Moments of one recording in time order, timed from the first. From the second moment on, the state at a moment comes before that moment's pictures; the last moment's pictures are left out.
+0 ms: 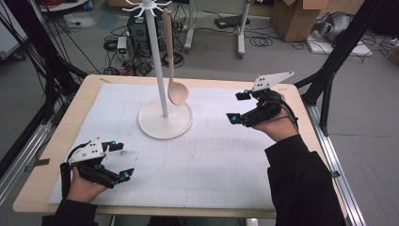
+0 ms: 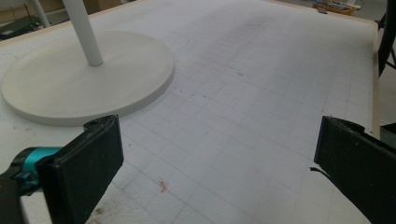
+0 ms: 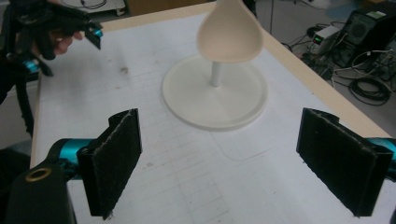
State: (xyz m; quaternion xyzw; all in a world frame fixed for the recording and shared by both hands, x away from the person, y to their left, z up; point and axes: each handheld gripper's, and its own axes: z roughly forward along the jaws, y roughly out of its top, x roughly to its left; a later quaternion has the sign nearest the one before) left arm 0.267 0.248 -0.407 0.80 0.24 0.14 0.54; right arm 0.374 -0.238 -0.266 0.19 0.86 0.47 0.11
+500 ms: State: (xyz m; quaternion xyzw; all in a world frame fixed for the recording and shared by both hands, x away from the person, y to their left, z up) left arm 0.269 0.249 -0.408 0.80 0.24 0.14 0.54; right arm 0.343 -0.262 -0.318 0.20 0.84 0.50 0.09
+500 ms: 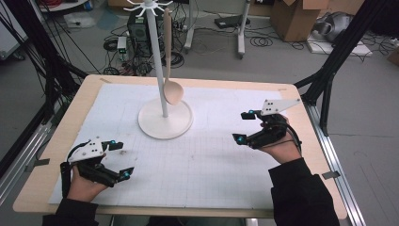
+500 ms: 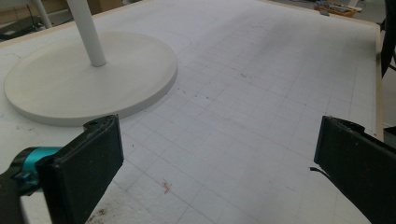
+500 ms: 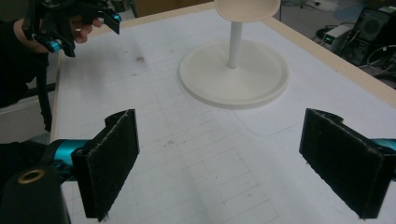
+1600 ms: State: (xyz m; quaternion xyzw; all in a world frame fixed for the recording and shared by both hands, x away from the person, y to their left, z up) left arm 0.276 0.253 -0.411 0.78 0.25 0.14 0.56; right arm 0.310 -0.289 -0.401 0.29 0.80 0.52 0.09
